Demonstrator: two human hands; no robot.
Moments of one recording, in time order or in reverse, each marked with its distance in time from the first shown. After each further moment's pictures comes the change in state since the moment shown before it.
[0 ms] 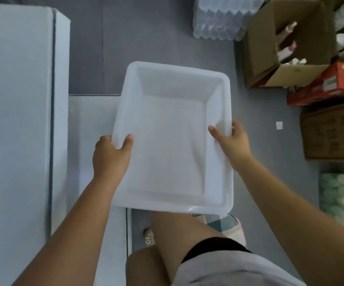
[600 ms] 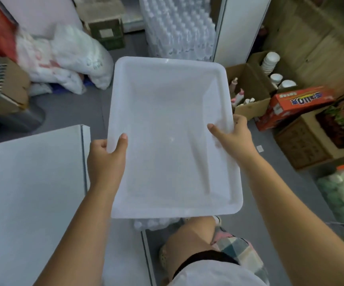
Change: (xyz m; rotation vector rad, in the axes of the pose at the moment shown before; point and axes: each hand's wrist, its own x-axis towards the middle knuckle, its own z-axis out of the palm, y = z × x) left_hand -0.090 0.151 -0.128 -0.292 0.125 0.369; right_hand -0.106 -0.140 -0.140 0.239 0.179 -0.256
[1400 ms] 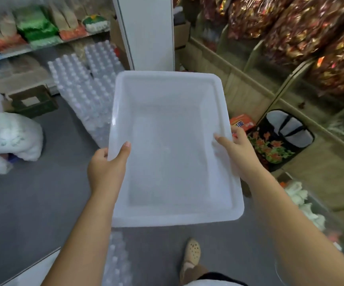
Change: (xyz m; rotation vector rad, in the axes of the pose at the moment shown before) left_hand -0.052 0.284 0.342 -0.129 -0.276 0.160; right_hand 0.216 0.014 -0.354 0.283 0.165 0.045
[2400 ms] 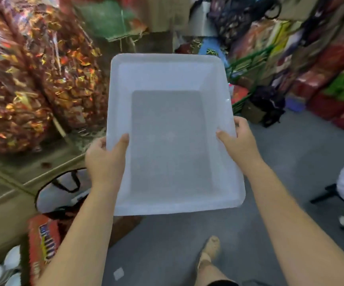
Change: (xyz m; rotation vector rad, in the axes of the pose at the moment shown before) left_hand -0.284 0.186 0.483 0.073 -1.480 0.706; right_hand -0.225 0.070 -0.342 0.141 1.691 0.224
